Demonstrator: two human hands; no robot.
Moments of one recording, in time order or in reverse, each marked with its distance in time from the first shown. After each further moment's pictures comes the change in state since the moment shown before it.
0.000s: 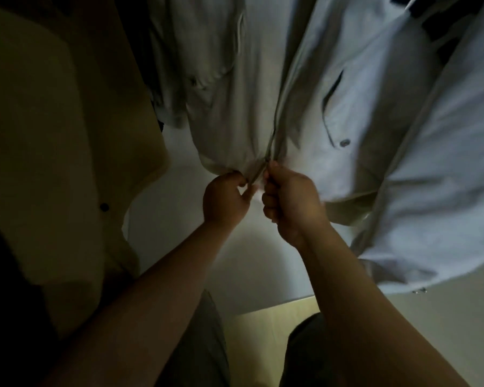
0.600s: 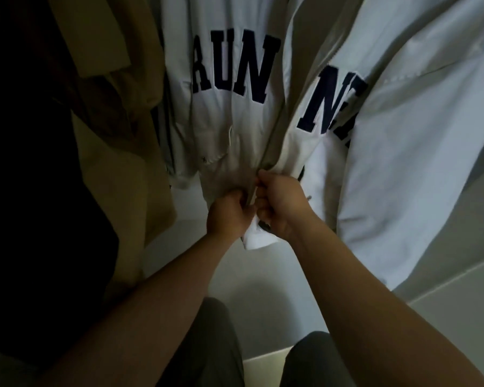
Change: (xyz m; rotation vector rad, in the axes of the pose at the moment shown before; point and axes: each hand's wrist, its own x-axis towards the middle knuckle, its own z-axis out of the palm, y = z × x) left_hand 0.028 0.070 -0.061 -0.018 -0.117 -0.005; right_hand -0.053 -0.083 0.029 0.031 0.005 -0.076
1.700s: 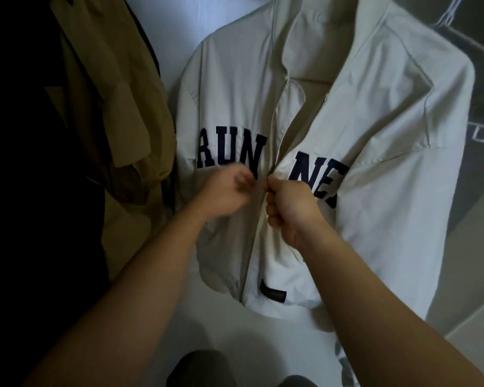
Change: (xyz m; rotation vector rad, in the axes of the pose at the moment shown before) left_hand 0.062 0.097 -0.140 -0.283 -0.071 0.337; right_hand -0.031 -0.087 0.012 -0.208 0.033 -0.296
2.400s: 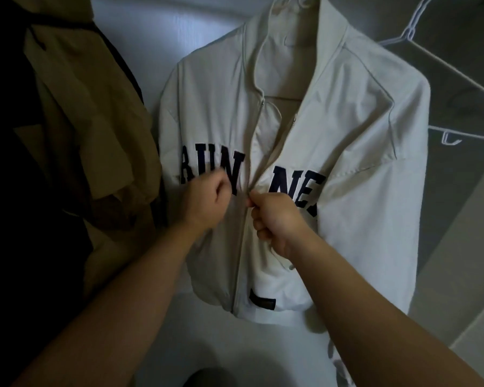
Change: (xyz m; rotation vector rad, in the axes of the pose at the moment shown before) left_hand 0.011 0.000 -0.004 0.275 0.386 0.354; right_hand 0.006 -0.006 -0.010 -0.081 -0.095 0.016
